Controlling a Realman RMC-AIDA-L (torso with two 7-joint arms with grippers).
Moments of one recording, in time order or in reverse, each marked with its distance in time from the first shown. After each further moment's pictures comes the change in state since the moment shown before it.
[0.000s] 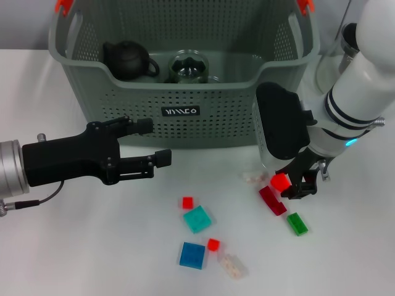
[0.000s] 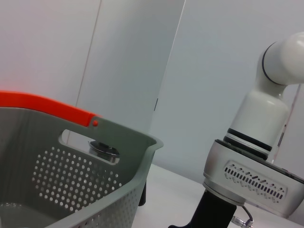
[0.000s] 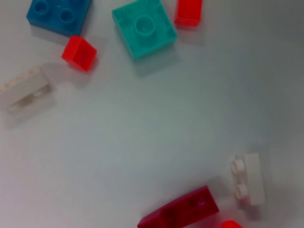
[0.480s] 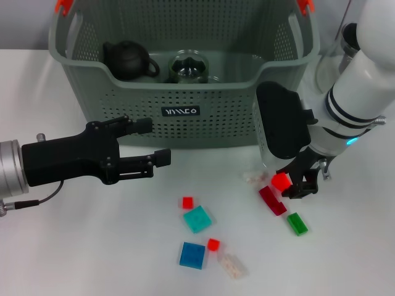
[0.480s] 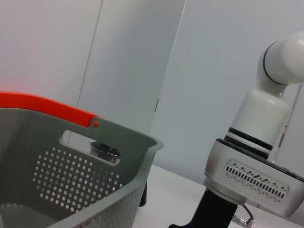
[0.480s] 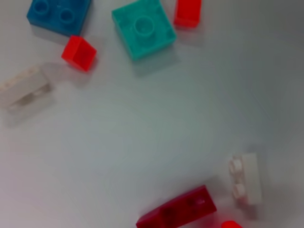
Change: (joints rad) left arm 0.001 0.000 -0.002 0.000 -0.002 0.000 0.000; right arm -0.001 -0.002 -0.001 -0.012 -0.003 -0.012 -0.002
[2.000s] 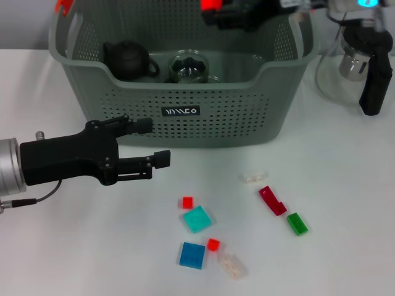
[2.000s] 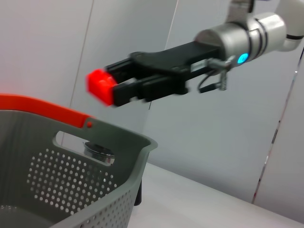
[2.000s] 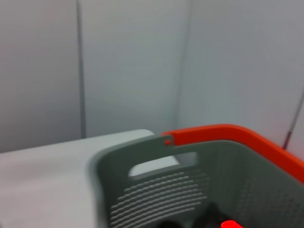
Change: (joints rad) left arm -0.006 0.006 0.000 0.012 0.008 0.021 0.000; right arm -0.067 -0.010 0.589 -0.322 0.493 -0.008 0.078
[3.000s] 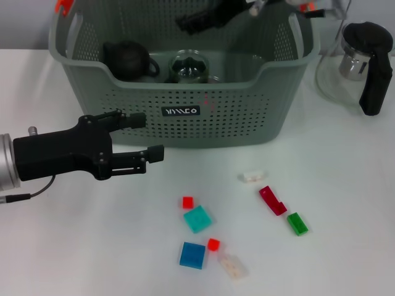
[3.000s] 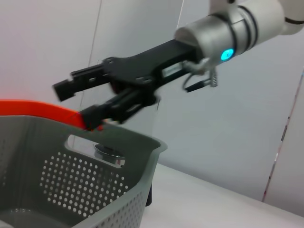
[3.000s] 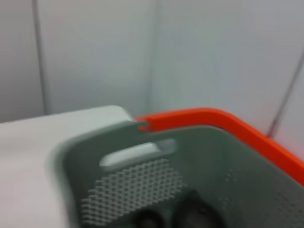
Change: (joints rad) left arm 0.000 0.007 -0.012 0.015 0.000 -0.008 0.009; right arm 0.079 0.002 -0.194 0.037 -0.115 0.200 0.199
